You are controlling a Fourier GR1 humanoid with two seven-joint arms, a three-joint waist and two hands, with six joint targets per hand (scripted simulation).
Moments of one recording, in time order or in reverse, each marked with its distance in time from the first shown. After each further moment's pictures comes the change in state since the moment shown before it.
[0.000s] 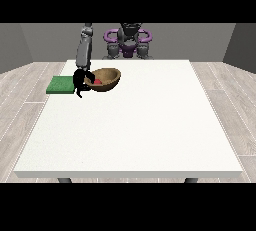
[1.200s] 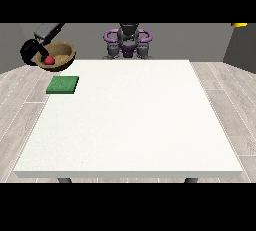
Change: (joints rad) left arm 0.177 0.072 0.088 0.187 -0.015 -0.066 -0.131; right arm -0.019 -0.472 0.064 -0.059 0.061 0.031 0.591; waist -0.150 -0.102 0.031
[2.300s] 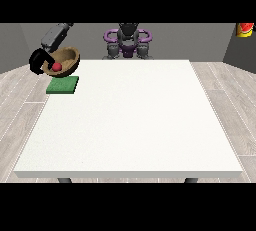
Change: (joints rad) left arm 0.089 0.085 0.023 0.145 -0.016 -0.025 -0.190; right arm -0.067 0.131 -0.029 0.075 -0.029 -0.021 -0.023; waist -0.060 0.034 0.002
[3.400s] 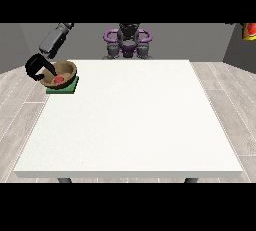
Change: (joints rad) left arm -0.011 0.078 0.009 0.044 0.039 -0.027 -0.060; right arm -0.109 -0.049 -0.037 0.090 0.020 -0.117 -0.071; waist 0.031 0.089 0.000
